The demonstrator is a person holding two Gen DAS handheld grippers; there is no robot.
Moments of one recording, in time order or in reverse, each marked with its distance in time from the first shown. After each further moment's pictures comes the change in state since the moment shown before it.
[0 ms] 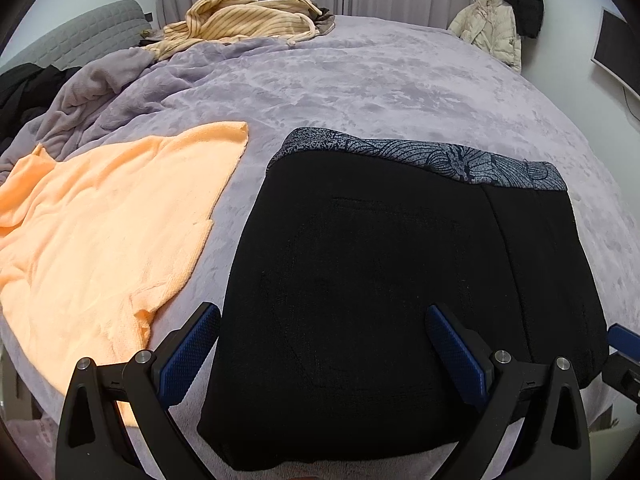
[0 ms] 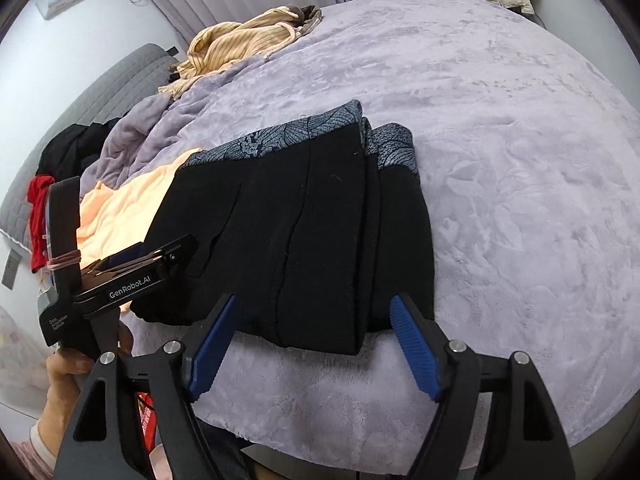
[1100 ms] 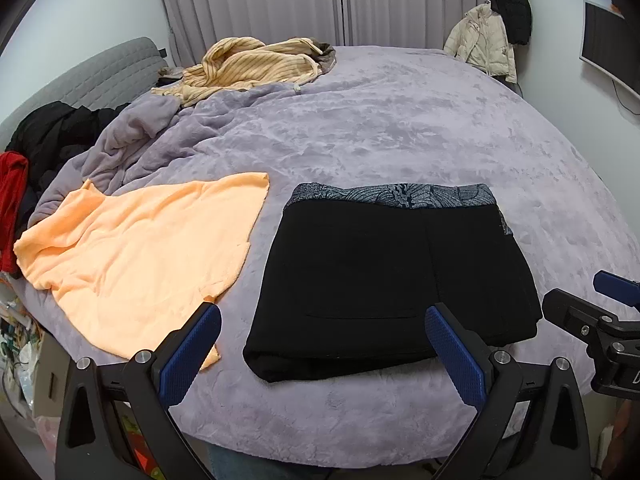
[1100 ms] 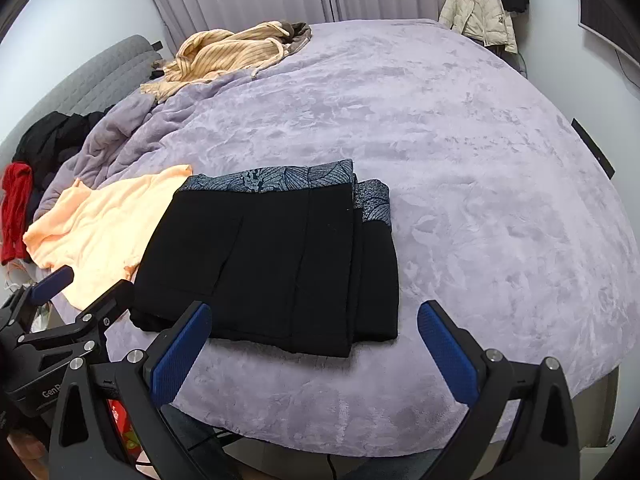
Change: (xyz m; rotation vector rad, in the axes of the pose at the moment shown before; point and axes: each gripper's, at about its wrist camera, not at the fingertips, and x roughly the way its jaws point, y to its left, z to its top) left arm -0.111 -0.028 -0.009 0.044 -0.087 0.083; right arm -0.051 0.039 0.024 -0.063 -0.030 -0.168
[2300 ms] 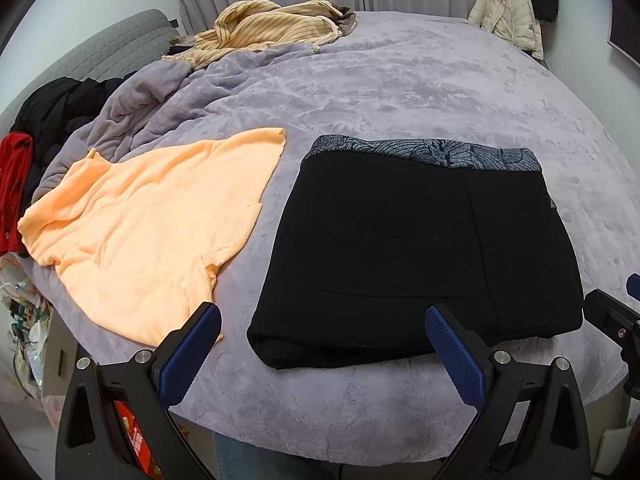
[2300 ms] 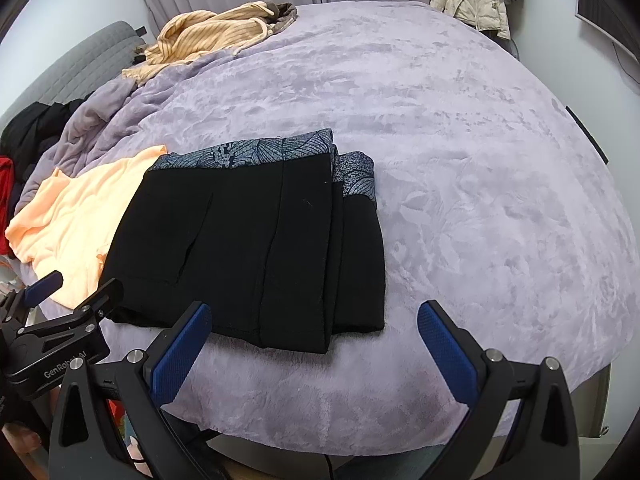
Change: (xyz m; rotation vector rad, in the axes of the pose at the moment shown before) left arm 0.041 0.005 -0.010 -0.023 0.123 0.074; right arm 0.027 -0.011 -0.007 0.005 0.066 -0.058
